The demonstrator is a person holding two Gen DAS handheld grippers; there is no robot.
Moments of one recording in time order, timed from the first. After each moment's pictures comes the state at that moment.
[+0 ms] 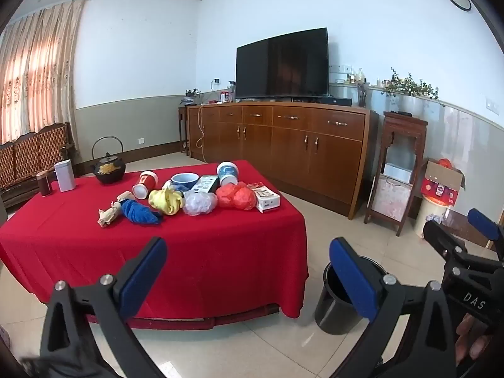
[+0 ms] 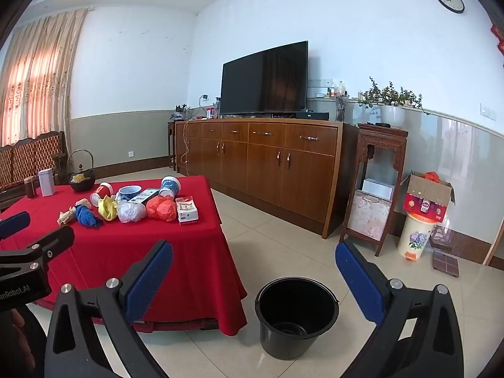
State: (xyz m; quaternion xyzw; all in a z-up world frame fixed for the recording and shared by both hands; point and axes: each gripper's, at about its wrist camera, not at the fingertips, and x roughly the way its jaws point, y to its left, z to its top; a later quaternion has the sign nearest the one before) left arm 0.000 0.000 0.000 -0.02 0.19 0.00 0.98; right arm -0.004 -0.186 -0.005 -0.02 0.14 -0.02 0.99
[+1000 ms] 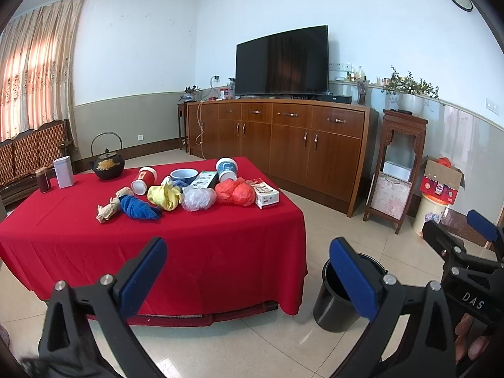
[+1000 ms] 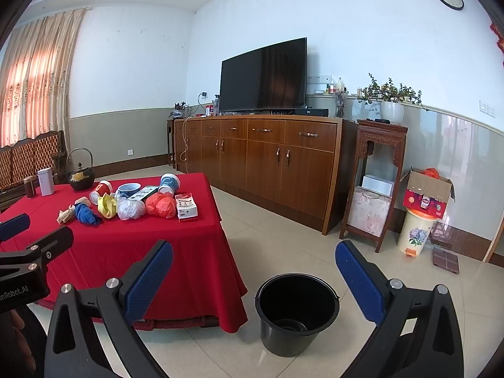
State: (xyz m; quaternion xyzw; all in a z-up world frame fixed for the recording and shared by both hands) left arm -0.002 -0.002 0.000 -0.02 0.20 0.00 0.98; right arm -0.003 -0.188 -0.009 -0.03 0.15 -0.02 0.99
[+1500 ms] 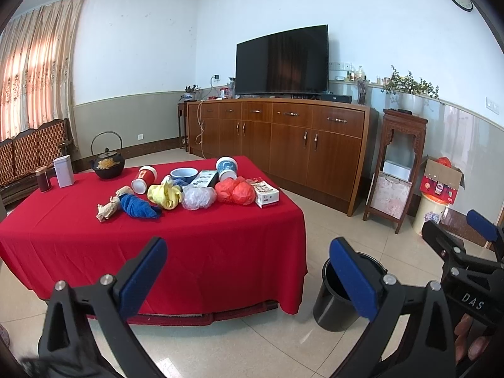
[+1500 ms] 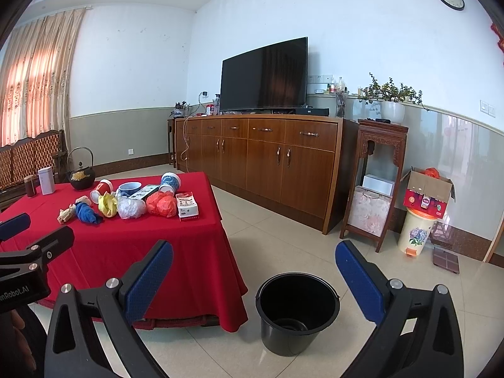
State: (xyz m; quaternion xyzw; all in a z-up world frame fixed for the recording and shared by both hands) left arm 0.000 -0.003 -0.006 -0.02 0.20 0.00 0.98; right arm -0.003 -0.188 -0.009 -0.02 0.15 -0.02 0.99
